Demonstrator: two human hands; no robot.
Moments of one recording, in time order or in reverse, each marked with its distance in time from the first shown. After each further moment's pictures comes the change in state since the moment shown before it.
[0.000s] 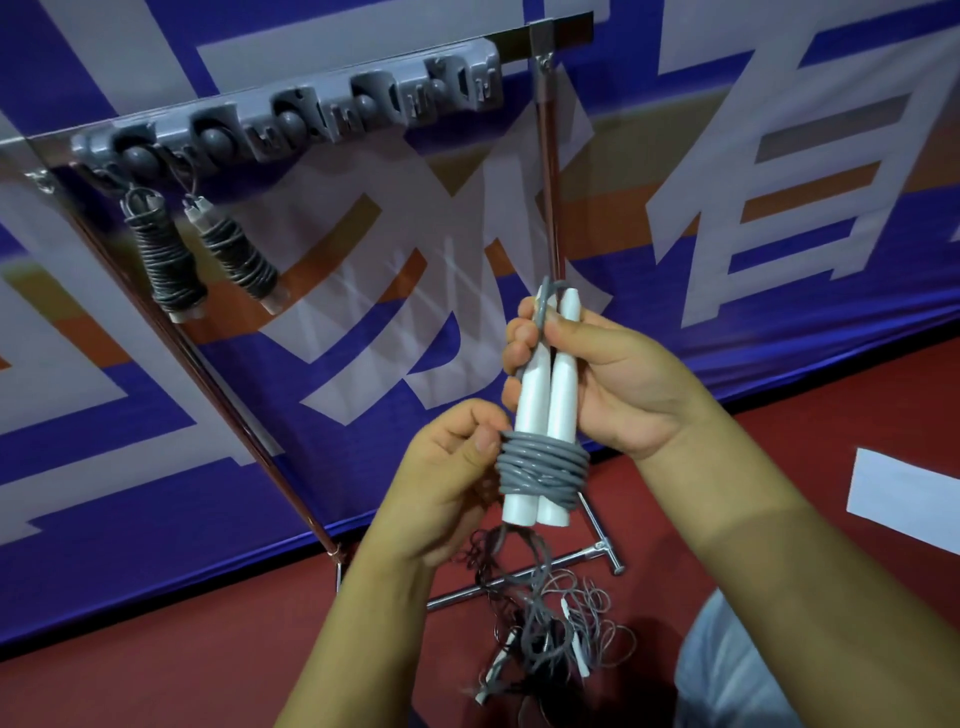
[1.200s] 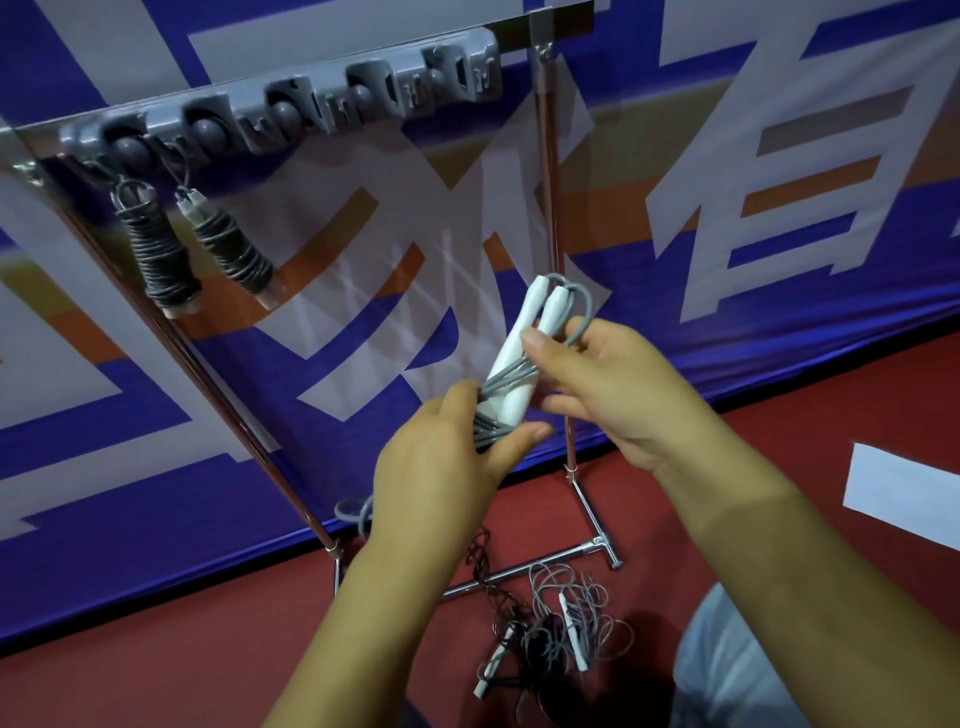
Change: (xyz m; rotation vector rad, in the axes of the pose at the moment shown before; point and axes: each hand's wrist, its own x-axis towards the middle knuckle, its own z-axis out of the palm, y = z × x) left_hand -0.001 0.014 0.015 1.551 0.404 0.217; right_hand -0.006 0.009 -0.006 -0.713 0.391 -0.114
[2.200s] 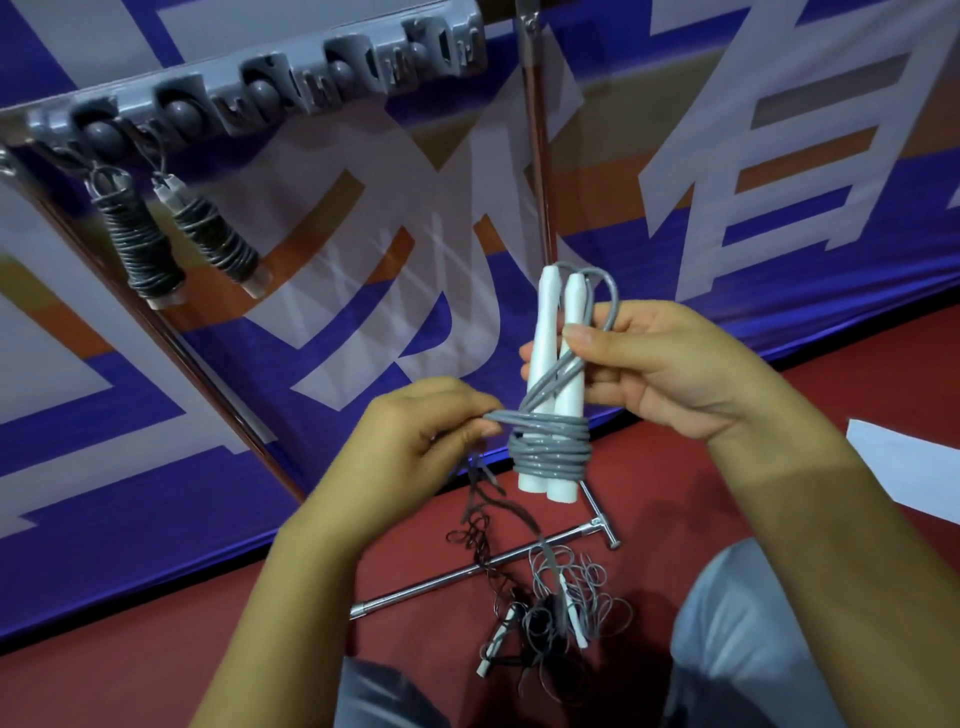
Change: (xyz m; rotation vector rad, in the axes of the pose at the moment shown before) left_hand 0.010 -0.035 -0.018 -0.336 -0.192 0.424; right_hand -0.012 -0.010 -0.036 0.184 -0.153 0.117
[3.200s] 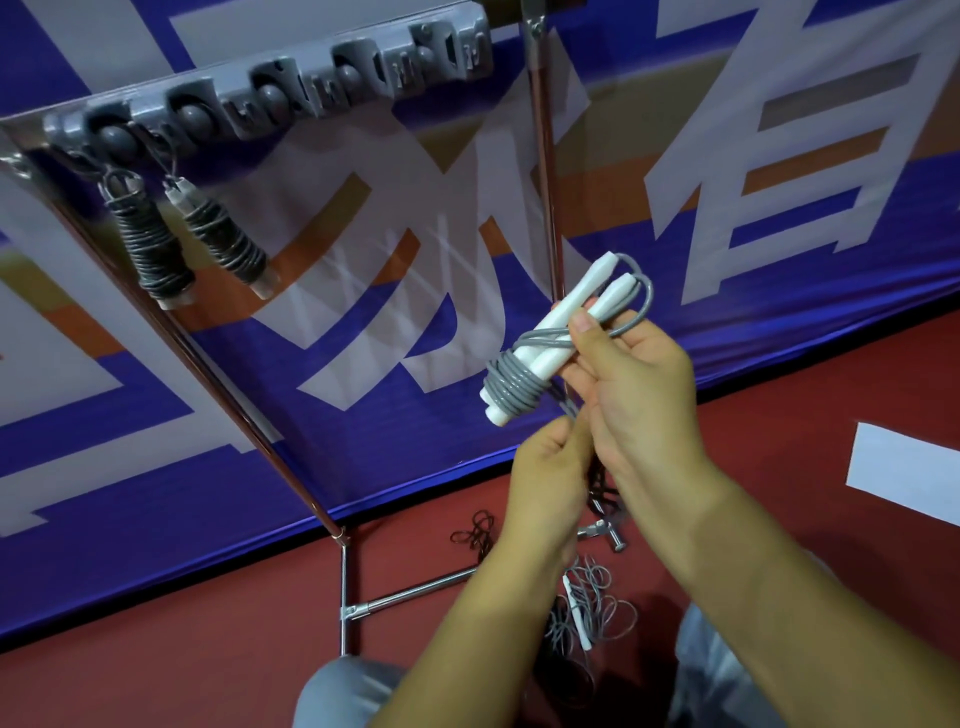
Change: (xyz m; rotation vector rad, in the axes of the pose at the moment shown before) left_hand 0.027 0.044 0.123 -1.111 0.322 -0.816; right_hand 0.019 0.040 0.036 0.336 0.546 -0.364
